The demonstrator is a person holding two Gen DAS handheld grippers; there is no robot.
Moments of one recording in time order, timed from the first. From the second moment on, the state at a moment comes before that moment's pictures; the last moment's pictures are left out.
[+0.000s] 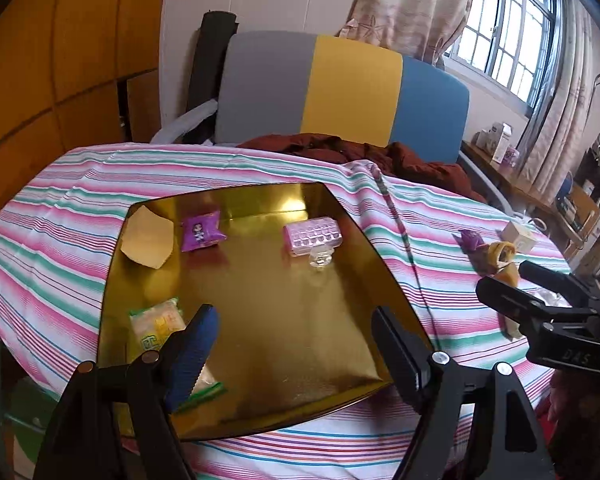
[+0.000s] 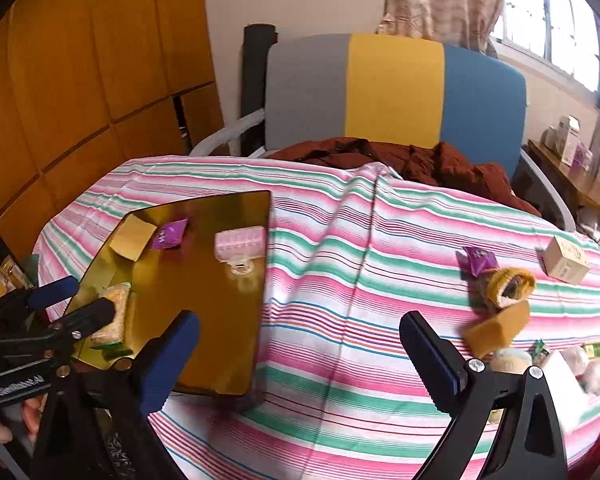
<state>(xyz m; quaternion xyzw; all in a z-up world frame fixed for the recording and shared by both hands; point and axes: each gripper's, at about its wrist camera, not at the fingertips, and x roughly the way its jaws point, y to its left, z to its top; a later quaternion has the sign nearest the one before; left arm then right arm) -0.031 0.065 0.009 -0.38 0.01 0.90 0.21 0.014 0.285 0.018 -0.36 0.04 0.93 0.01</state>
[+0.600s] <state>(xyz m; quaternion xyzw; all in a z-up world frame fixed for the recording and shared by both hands) -0.012 0.161 0.019 -0.38 0.08 0.86 0.34 0.058 0.415 0.020 -0.37 0.11 0.91 0.14</state>
